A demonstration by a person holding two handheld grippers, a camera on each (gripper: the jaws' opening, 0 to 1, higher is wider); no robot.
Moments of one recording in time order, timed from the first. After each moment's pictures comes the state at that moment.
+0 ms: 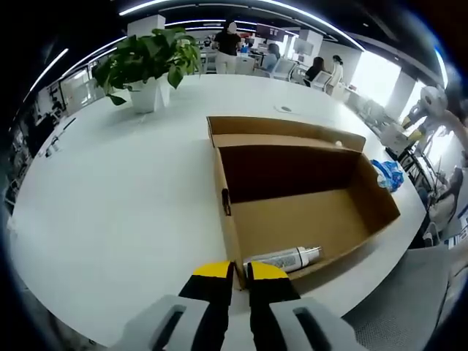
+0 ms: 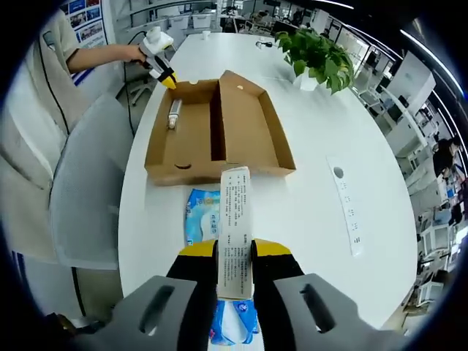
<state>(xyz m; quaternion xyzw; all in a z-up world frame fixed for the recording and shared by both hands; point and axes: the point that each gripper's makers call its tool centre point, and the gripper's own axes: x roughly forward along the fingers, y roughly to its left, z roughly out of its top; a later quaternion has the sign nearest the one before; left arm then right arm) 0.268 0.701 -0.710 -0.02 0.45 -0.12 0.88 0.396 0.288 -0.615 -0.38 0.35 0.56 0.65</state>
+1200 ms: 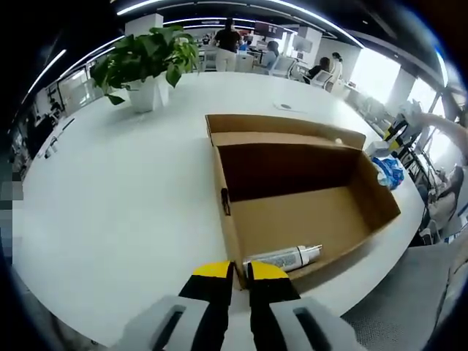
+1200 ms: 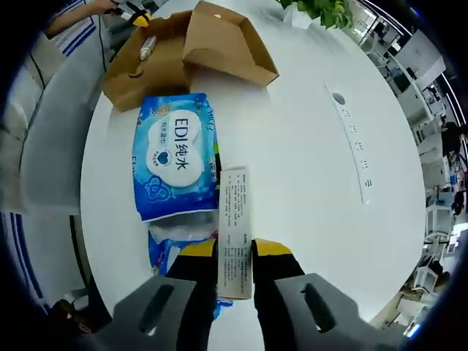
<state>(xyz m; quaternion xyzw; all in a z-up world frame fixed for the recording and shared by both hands) 0.269 0.702 -0.711 -0.01 0.46 -0.12 0.88 0.446 0.195 -0.715 -0.43 0.44 0.51 0.60</state>
